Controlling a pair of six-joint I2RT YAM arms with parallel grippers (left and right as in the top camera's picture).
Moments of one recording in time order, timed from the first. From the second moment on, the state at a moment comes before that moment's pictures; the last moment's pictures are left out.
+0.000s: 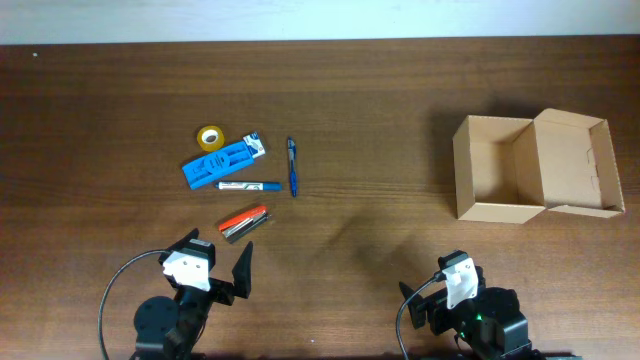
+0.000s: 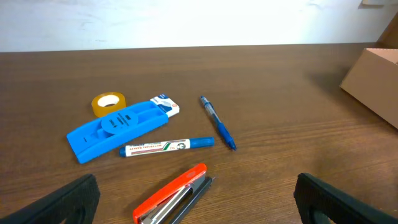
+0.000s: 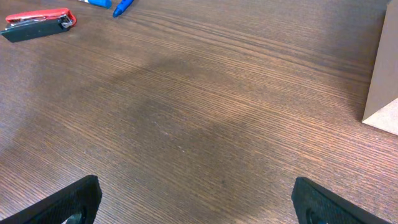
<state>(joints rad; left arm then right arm) -0.09 0.01 0.12 -0.35 0.20 -0.05 0.35 0.01 0.18 -0.77 -0.13 0.04</state>
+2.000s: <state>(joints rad) -0.09 0.01 0.12 -0.35 0.20 -0.05 0.02 1.50 1.00 -0.53 0.13 0.25</state>
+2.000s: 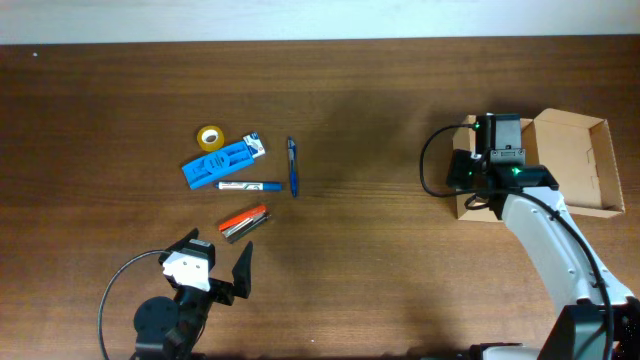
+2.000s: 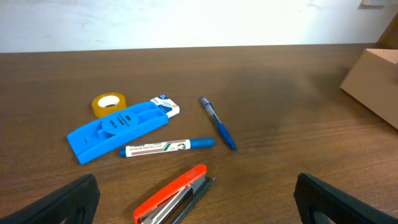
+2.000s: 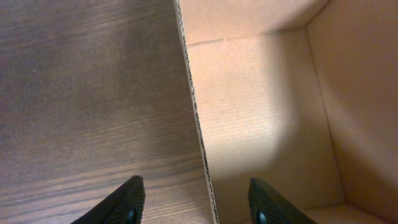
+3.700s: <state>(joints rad) -0.09 0.01 0.12 -0.35 0.21 -0.05 0.53 1.56 1.08 -0.80 -0.21 -0.90</state>
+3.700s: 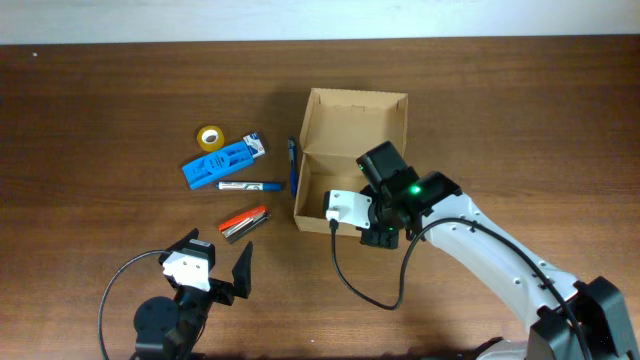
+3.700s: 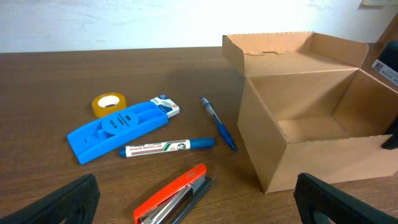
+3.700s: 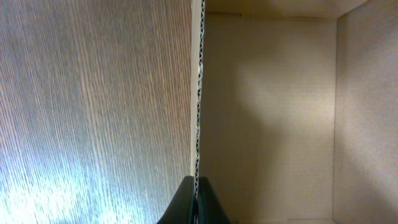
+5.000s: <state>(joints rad) -0.09 0.01 0.12 -0.35 0.20 -0.05 0.45 1.43 1.25 -0.99 0.12 0.44</state>
